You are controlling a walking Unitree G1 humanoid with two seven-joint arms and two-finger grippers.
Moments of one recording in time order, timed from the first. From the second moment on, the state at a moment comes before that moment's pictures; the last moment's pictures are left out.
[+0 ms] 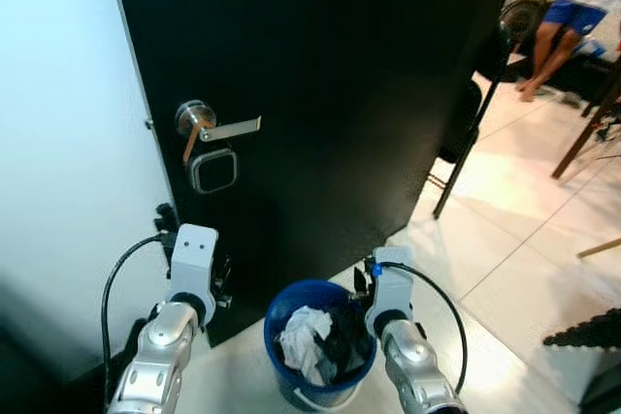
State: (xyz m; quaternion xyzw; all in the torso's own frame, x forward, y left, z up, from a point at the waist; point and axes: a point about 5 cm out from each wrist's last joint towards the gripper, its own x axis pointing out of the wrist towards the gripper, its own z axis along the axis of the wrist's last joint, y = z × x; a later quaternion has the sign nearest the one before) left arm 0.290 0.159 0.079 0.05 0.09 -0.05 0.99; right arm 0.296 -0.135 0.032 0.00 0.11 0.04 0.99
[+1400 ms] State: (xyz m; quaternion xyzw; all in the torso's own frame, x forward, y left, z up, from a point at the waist) left arm 0.292 0.158 0.080 0.05 0.10 -0.05 0.99; right arm 0.297 -0.136 0.032 0.00 0.12 0.03 0.99
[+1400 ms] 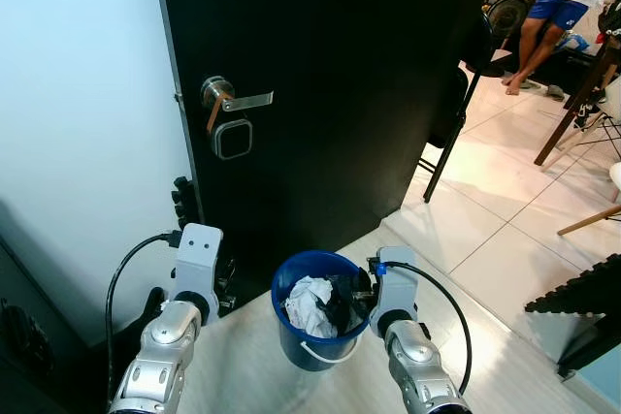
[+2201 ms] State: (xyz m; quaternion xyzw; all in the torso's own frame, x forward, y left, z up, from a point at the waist) left arm 0.294 0.154 0.075 0.07 0.10 -0.07 0.99; right arm 0.289 -0.149 0.022 -0.03 0.14 -0.01 0.99
